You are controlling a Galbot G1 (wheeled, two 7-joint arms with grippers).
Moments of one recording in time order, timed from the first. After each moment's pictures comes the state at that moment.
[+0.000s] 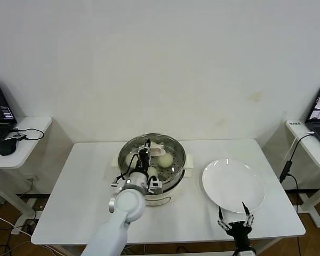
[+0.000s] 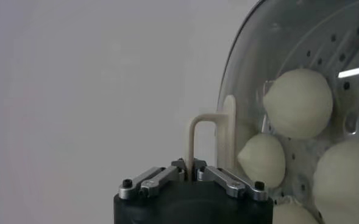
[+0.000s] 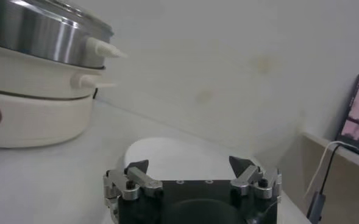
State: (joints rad) left arm 0.92 -1.41 -0.08 -1.74 1.39 0.34 0.25; right arm -1.63 1.57 0.69 1.82 -0.29 0.23 -0.04
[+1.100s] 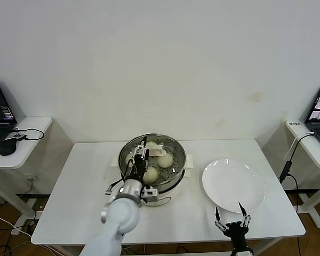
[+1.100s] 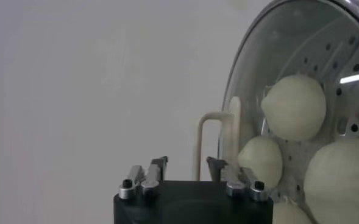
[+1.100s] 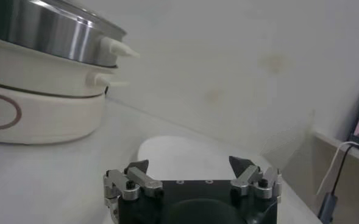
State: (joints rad) left arm 1.04 -1.36 -0.11 -1.89 1.32 0.32 0.21; right arm -1.63 1.57 0.67 1.82 -0.30 0.23 -0.04
